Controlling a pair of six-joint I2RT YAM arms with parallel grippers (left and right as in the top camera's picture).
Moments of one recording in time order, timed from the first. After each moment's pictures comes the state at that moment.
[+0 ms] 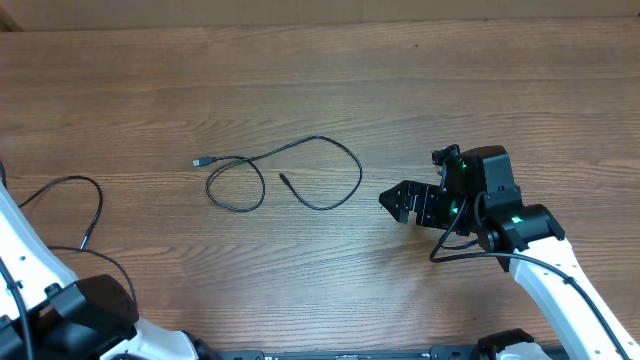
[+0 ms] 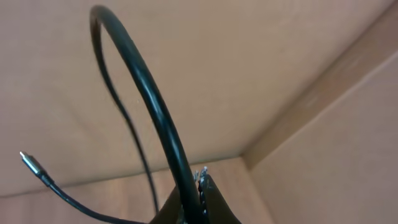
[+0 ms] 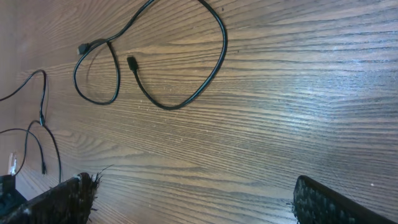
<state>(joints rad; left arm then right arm) 0.60 1.77 2.08 -0.68 -0.46 -0.56 0.24 1.19 0.78 -0.58 -0.46 0.44</state>
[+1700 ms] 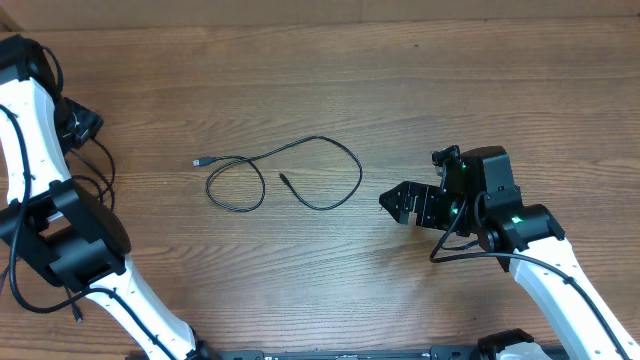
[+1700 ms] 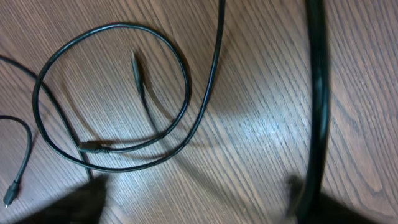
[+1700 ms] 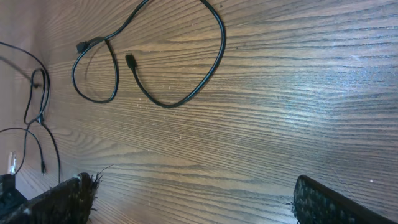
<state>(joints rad) 0.47 2.18 2.08 -1.34 -0.19 -0.63 0.24 1.19 0.78 -0.58 -0.46 0.44</state>
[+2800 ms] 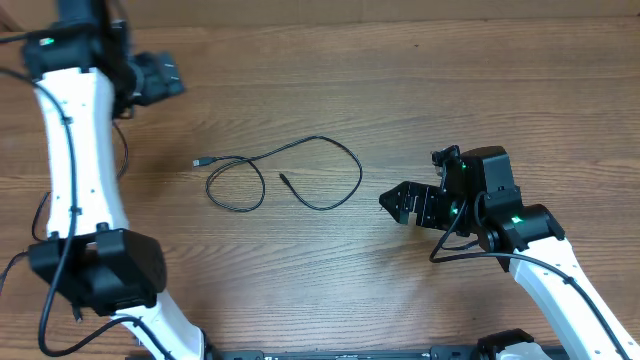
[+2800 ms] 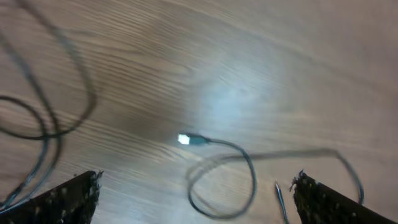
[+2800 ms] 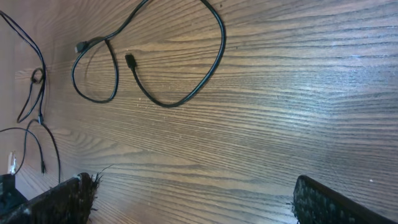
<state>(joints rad) 0.16 1.94 2.09 -1.34 0.05 -0.22 0.24 1.19 0.78 -0.59 -0.46 0.44</state>
